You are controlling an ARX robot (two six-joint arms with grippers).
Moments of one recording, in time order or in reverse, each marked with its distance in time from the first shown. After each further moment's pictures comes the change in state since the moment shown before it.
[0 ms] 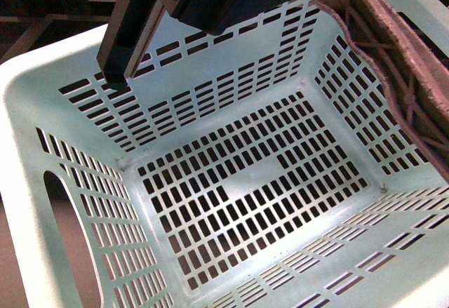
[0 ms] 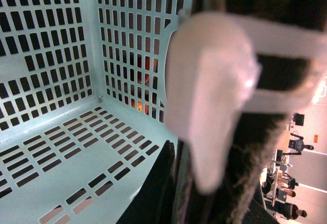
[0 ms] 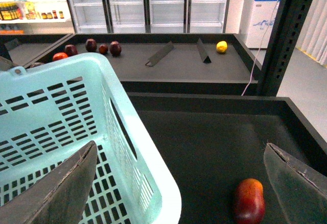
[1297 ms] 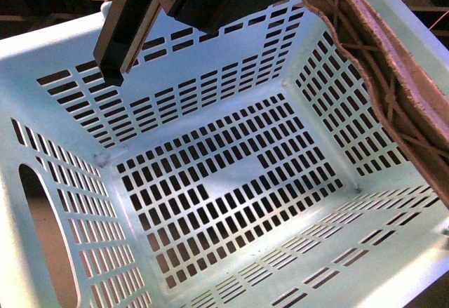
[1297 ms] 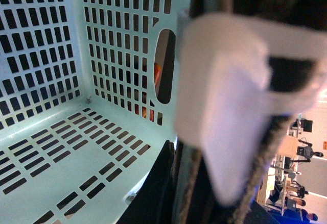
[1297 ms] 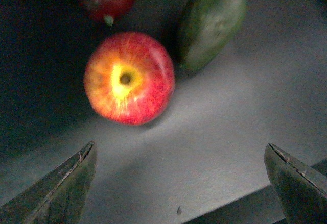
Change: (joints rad) left arm 0.000 0.002 0.000 0.000 -0.018 0.016; right arm -0.492 2.069 0.429 0.672 0.032 -0.069
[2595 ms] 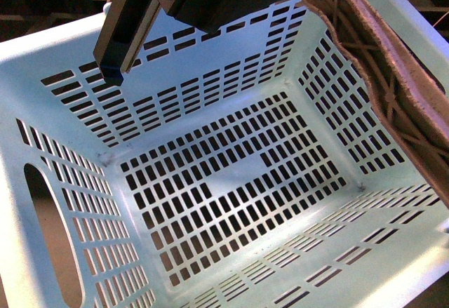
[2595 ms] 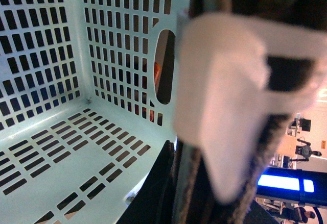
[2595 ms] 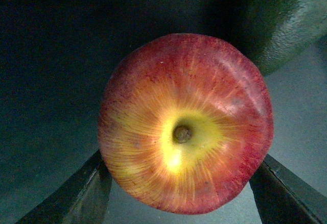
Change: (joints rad) left arm 0.000 0.000 0.000 0.000 0.002 0.000; right arm 0.087 0.246 0.232 -0.072 0.053 0.100
